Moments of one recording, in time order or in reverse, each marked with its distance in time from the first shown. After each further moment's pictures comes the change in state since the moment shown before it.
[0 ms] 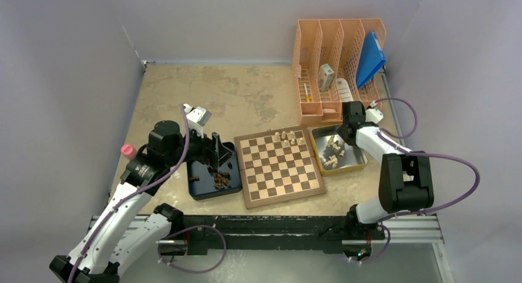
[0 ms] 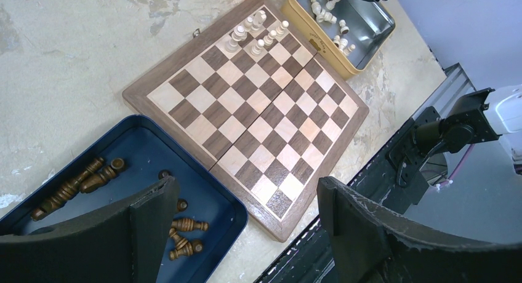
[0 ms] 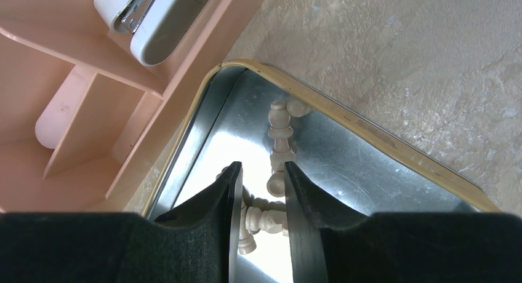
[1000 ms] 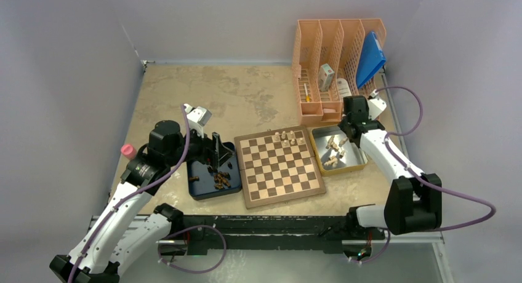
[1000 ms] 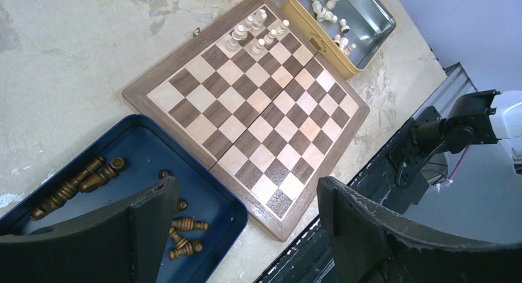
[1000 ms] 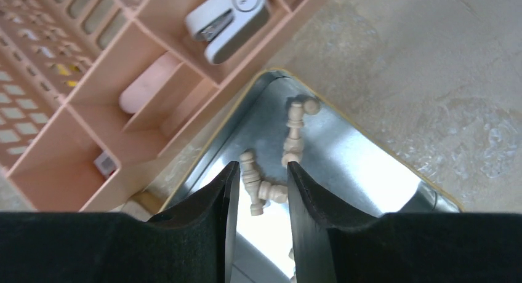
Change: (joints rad) left arm 0.000 0.004 0.000 0.000 0.000 0.000; right arm 0.082 -0.177 0.080 -0.116 0.068 -0.129
